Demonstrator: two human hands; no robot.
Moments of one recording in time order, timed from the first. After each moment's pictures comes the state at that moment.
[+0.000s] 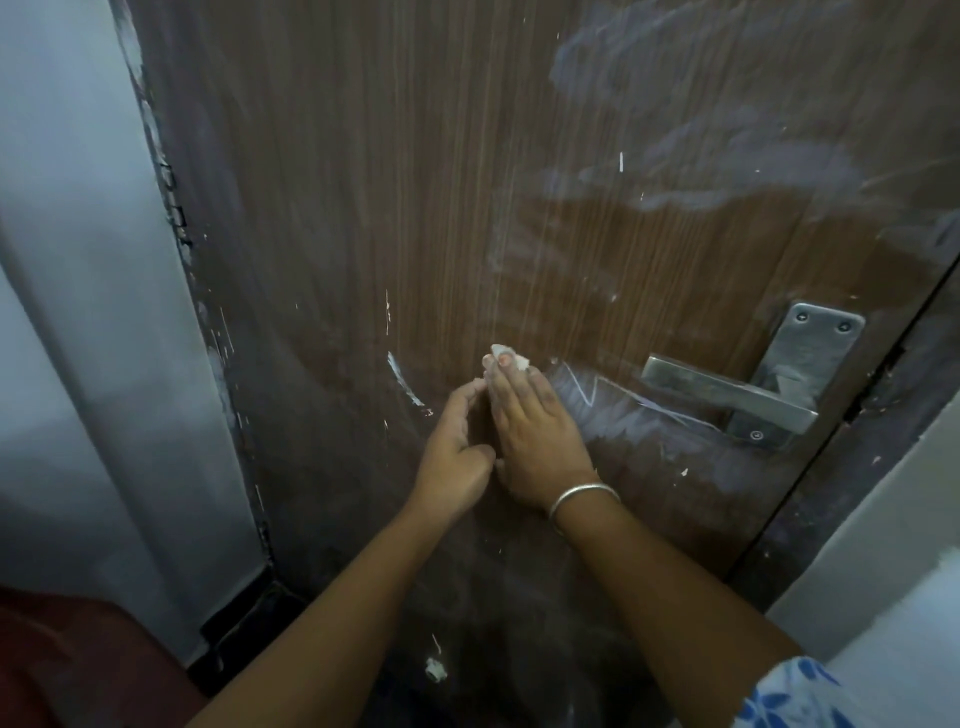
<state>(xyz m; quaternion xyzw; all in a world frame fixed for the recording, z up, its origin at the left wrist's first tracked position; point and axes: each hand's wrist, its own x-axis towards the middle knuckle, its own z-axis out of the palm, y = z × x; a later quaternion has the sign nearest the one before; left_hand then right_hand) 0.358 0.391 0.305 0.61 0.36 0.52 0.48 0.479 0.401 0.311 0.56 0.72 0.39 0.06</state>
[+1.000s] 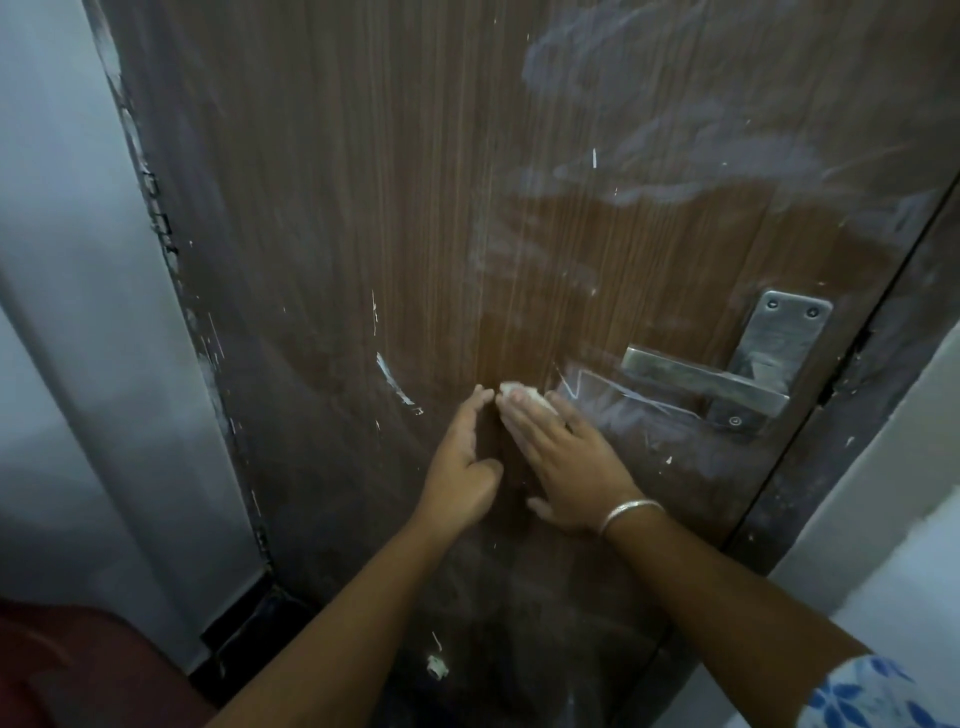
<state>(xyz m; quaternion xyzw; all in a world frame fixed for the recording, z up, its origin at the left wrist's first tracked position) 0.367 0.369 0.306 0.64 0.39 0.48 0.46 0.528 0.370 0.305 0.51 0.74 0.41 0.15</state>
